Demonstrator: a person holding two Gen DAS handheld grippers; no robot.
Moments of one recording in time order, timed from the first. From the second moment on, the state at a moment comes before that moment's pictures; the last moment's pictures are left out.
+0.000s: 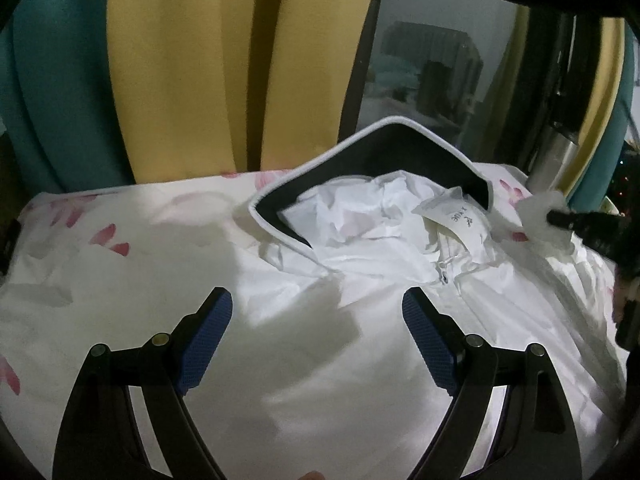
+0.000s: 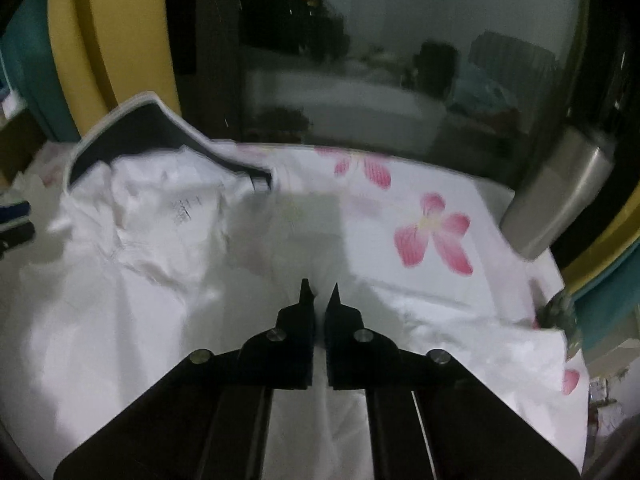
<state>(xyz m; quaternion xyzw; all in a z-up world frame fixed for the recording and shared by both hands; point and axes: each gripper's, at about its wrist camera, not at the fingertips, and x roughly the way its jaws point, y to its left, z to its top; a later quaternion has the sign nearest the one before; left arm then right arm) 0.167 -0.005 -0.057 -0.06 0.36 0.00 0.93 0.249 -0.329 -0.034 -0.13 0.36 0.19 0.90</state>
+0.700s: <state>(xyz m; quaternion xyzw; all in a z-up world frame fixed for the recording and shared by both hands) 0.107 0.088 -0.028 -0.09 0.34 0.04 0.94 0.188 -0.179 0.023 -0.14 0.29 0.31 0.89</state>
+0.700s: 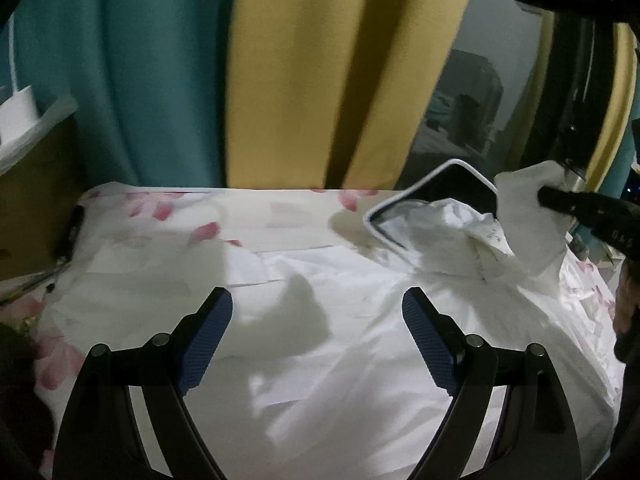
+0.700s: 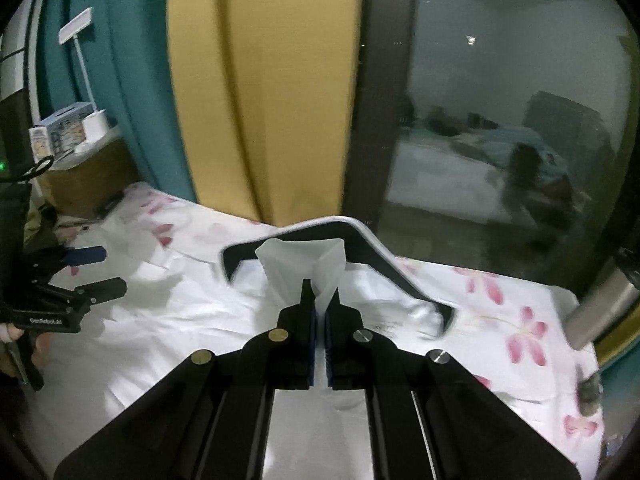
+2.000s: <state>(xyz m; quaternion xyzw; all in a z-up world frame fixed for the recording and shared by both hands) 0.134 0.094 -0.092 0.01 0.43 0.01 0.91 0.159 -0.148 -0.049 -0.09 0.40 0.31 0.86</state>
